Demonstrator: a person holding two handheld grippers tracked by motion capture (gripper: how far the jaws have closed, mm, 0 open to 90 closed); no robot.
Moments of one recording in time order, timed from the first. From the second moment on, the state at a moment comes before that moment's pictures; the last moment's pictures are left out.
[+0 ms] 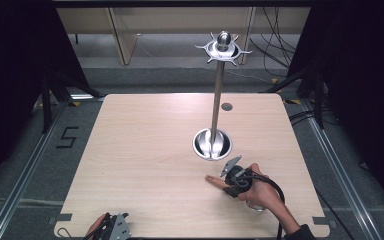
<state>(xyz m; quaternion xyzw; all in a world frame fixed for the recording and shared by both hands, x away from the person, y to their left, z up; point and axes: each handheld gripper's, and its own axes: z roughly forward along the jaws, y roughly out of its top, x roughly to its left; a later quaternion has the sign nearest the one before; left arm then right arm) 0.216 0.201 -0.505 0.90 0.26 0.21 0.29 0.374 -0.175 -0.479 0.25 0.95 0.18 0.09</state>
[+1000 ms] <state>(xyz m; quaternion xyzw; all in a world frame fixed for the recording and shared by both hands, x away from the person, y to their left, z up) 0.216 0.201 -0.504 0.90 0.26 0.21 0.30 0.369 -0.217 -0.424 0.26 0.88 0.39 0.05</state>
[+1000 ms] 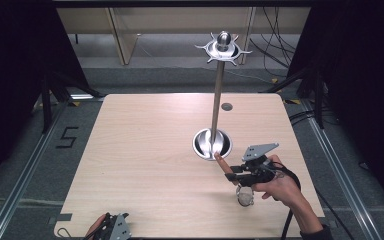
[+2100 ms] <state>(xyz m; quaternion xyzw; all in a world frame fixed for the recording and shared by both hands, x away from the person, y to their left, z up) 0.217 0.201 -0.505 0.89 0.26 0.21 0.30 0.375 -0.230 -0.378 0.30 0.81 0.49 0.13</state>
